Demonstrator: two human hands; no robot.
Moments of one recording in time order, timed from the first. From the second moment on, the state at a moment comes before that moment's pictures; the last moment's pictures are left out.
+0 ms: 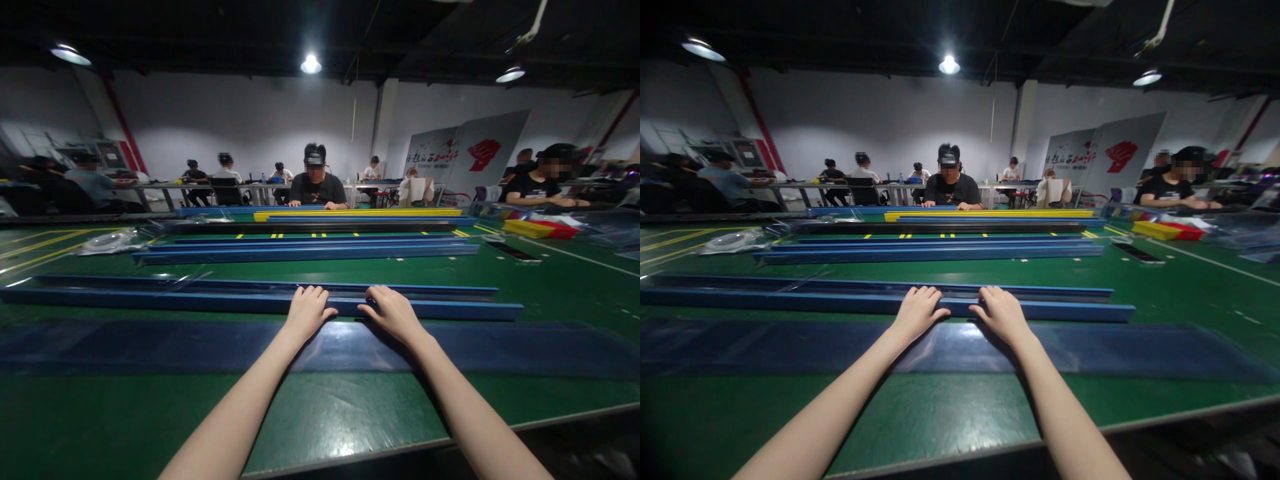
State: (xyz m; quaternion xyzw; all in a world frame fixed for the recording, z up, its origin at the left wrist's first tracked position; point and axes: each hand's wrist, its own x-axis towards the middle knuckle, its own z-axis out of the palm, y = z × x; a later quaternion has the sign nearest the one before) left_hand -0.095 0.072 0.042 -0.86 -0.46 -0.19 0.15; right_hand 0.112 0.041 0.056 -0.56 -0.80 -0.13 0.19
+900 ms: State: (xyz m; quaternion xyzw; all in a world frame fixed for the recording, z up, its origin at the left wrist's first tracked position) left_hand -0.096 0.070 0.046 -0.86 -0.46 -0.18 0.15; right_hand 0.110 0.045 0.059 -0.58 -0.78 -0.15 0.18
